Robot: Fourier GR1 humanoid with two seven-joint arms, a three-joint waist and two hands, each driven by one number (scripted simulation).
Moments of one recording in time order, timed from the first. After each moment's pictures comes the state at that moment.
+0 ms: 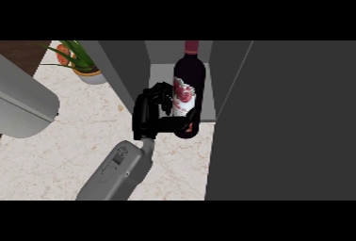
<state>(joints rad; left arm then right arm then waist) -0.49 0.00 -0.39 -1.16 0.47 0.56 -0.27 0.14 -0.22 0.32 -2.51 -0.07 -0.03 0.42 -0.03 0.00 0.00</state>
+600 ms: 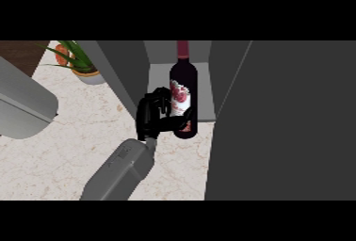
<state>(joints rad) -0.55 0.00 -0.42 -0.91 0.67 0.53 -0.47 0.13 -0.21 0.32 -2.51 -0.08 -0.01 0.45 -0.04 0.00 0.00</state>
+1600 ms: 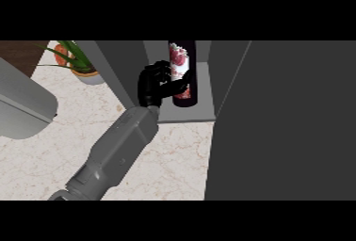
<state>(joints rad) -0.88 0.00 -0.33 -0.56 0.85 0.49 -0.49 0.20 -0.18 0.29 -2.51 -0.09 0.05 0.38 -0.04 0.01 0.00</state>
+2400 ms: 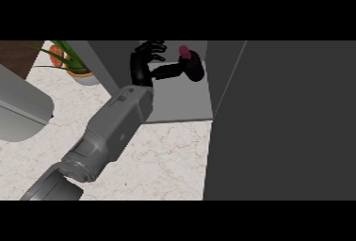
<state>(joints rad) -1.12 0.04 -0.30 -0.25 0.74 0.64 -0.50 0.20 -0.16 0.31 -2.50 -0.09 0.07 0.37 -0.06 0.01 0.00</state>
